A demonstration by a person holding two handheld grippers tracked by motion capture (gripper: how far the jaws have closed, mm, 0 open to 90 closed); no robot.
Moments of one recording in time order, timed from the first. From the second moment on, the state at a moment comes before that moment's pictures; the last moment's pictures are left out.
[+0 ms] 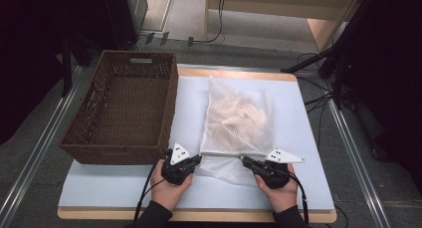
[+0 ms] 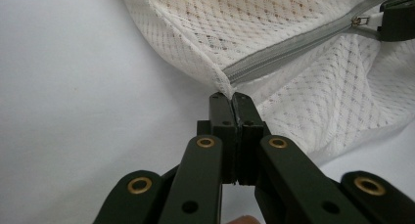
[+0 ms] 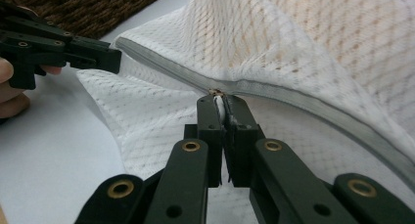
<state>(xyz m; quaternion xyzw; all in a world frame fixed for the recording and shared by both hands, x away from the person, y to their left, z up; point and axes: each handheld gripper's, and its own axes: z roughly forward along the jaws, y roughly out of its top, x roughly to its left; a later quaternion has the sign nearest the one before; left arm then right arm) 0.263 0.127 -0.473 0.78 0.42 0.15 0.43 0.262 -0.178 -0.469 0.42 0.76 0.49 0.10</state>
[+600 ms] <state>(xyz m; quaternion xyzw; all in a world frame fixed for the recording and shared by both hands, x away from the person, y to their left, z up) 0.263 0.128 -0.473 0.78 0.42 0.15 0.43 0.258 -0.224 -0.471 0.45 0.74 0.48 0.12</state>
